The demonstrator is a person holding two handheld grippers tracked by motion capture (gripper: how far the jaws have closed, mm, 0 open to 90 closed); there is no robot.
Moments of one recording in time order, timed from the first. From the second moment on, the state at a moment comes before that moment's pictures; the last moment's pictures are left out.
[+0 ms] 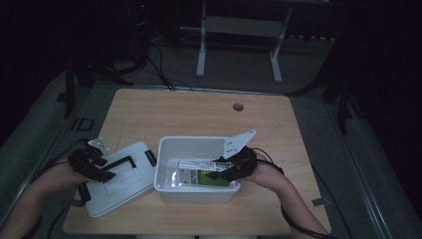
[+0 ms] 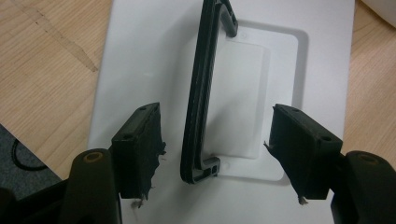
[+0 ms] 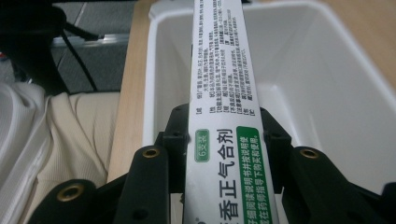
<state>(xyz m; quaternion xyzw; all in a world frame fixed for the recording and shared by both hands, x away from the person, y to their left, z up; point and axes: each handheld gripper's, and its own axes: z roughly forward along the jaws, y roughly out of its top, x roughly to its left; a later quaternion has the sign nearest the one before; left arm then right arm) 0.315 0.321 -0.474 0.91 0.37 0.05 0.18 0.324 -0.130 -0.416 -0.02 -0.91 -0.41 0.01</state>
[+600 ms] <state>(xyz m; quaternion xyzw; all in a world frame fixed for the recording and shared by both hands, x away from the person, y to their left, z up) 0.315 0.322 -0.477 0.91 0.37 0.05 0.18 0.327 -0.105 -0.444 -0.01 -0.94 -0.34 0.02</state>
